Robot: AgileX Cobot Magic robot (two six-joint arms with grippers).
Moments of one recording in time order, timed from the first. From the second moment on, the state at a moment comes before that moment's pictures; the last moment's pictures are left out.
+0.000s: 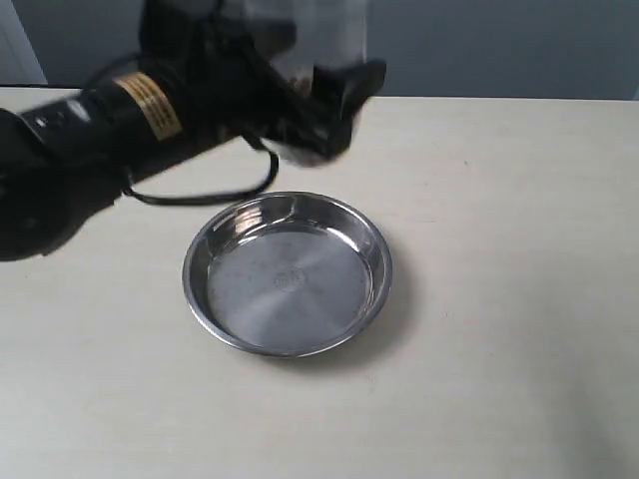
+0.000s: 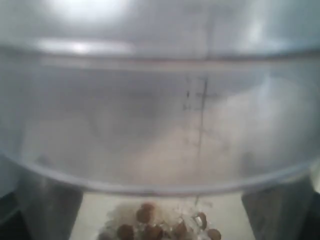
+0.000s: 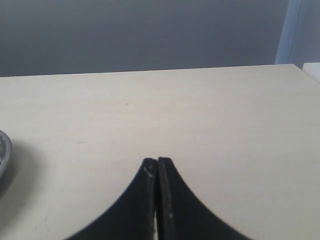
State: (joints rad) left arm -0.59 1.43 -0.79 0.11 -0.53 -0.13; right arm -0.01 0.00 0.00 0.04 0.32 0.02
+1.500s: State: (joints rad) left arm -0.60 1.59 -0.68 0.24 -0.67 -0.30; right arm -0.01 0.00 0.00 0.04 0.32 0.02
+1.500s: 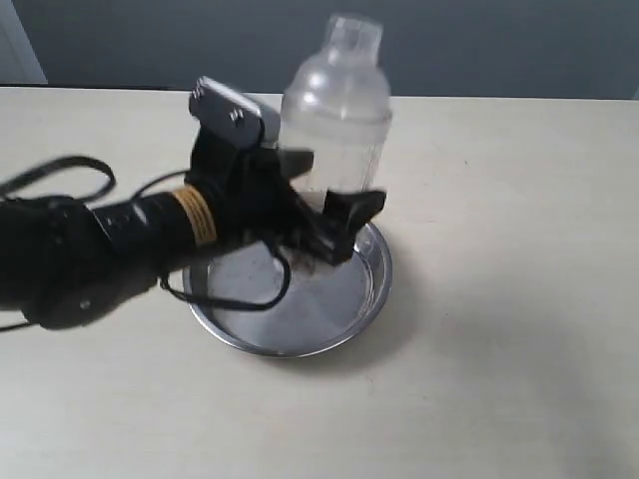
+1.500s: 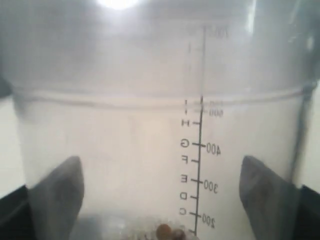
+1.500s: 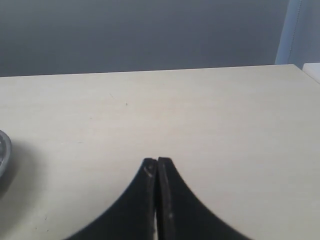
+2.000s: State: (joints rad) left arm -0.59 1.48 -0.75 0.26 -0.71 -0.34; right arm -0.01 0.00 0.00 0.04 0.32 0.02
